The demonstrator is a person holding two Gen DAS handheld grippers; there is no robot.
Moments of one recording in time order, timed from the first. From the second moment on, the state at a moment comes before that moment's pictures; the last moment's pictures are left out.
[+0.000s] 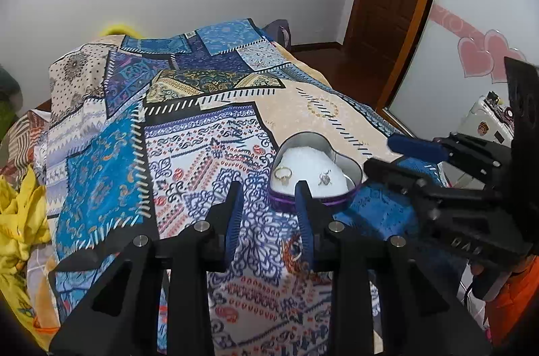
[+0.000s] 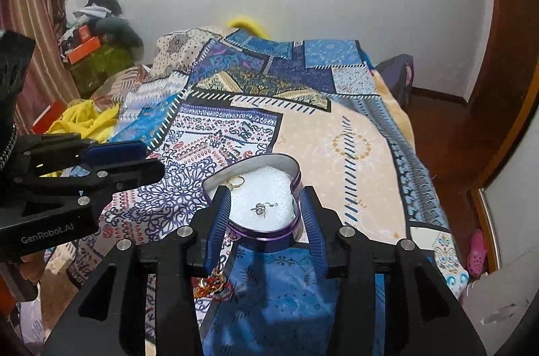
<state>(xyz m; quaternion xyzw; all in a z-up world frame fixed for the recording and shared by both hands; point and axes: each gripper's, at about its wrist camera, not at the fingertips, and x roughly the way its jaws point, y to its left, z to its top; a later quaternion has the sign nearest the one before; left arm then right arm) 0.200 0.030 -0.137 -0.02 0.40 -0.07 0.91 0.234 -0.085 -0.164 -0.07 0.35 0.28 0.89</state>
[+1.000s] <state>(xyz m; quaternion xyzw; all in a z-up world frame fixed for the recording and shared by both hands) 0.146 0.028 -0.183 -0.03 0.46 -0.08 0.89 0.201 -0.094 -0.217 -0.04 0.42 0.27 0.87</state>
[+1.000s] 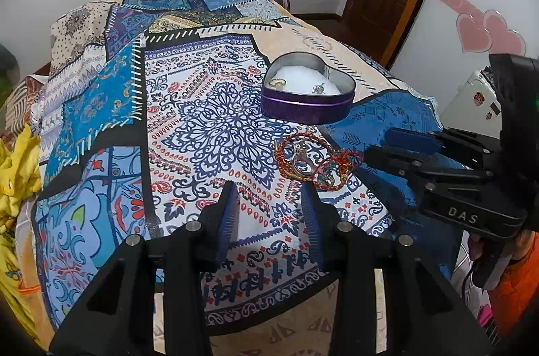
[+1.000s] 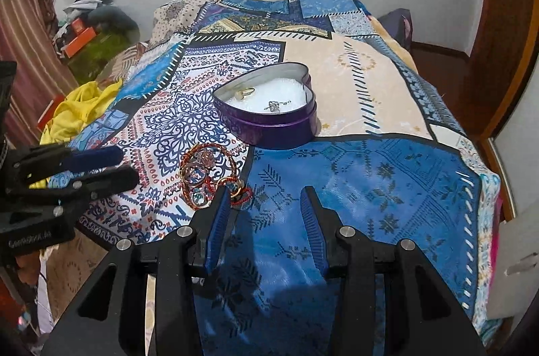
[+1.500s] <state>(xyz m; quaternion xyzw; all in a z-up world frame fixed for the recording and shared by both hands) 0.155 0.022 -0.191 -0.04 0.46 -0.10 0.88 0.201 -0.075 -0.230 -0.06 0.42 0.31 0.85</state>
